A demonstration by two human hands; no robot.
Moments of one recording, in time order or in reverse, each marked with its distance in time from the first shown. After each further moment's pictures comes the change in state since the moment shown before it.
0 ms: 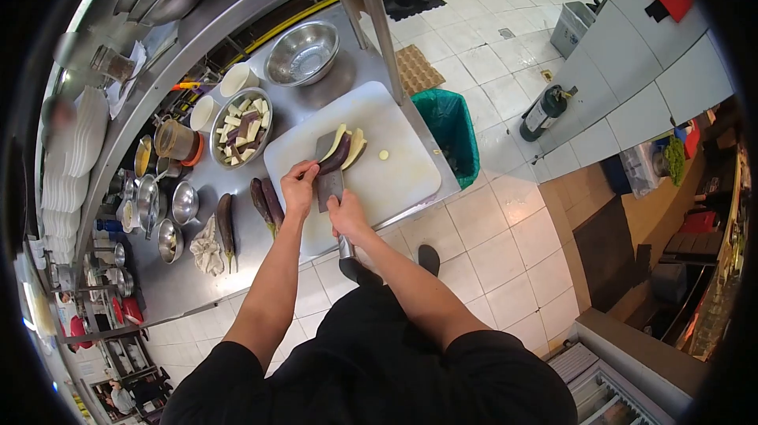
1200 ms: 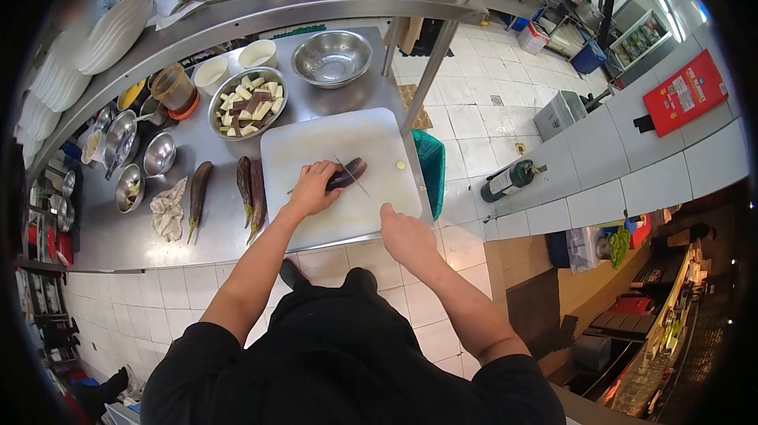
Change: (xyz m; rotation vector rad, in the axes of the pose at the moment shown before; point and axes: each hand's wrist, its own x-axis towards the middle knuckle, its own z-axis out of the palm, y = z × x) left_hand -0.023 0.045 0.011 0.731 -0.412 0.487; right_hand -0.105 -0.131 -0.107 -1.662 -0.084 -0.336
